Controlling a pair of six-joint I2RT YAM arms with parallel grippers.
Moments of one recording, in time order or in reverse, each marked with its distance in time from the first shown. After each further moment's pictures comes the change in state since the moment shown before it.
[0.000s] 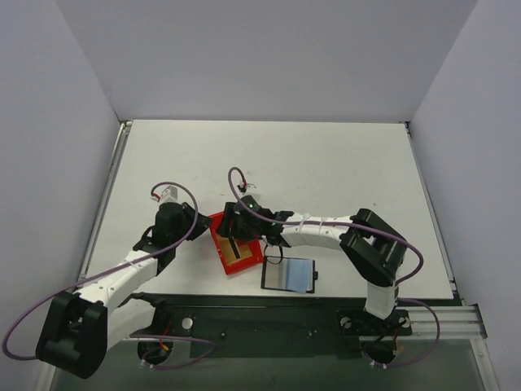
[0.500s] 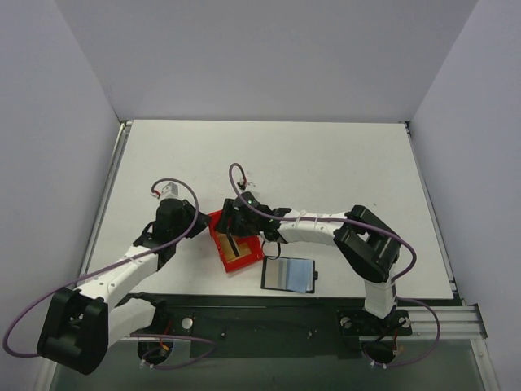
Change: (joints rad) left arm 0.001 0.023 0.034 -0.031 -0.009 0.019; right arm -0.012 0.062 0.050 0.005 -0.048 0.037
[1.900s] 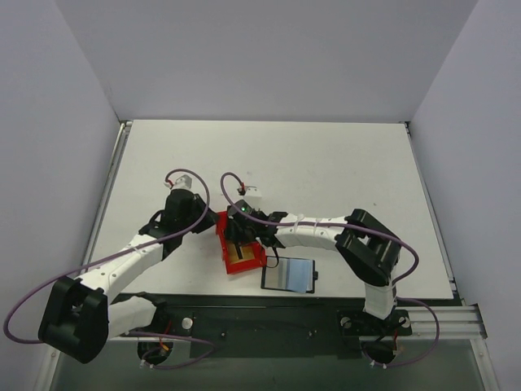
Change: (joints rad) left arm -0.066 0.080 0.154 -0.148 0.018 0.068; right arm 0.045 -0.008 0.019 -0.168 0.196 -0.057
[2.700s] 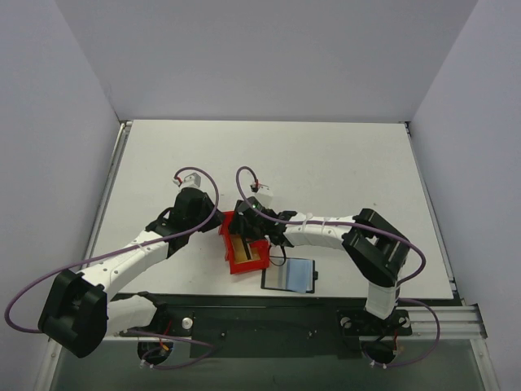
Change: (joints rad) left arm -0.098 0.035 0.063 -0.041 -0.091 0.014; right arm -0.048 -0.055 -0.083 0.077 -0.011 0.111
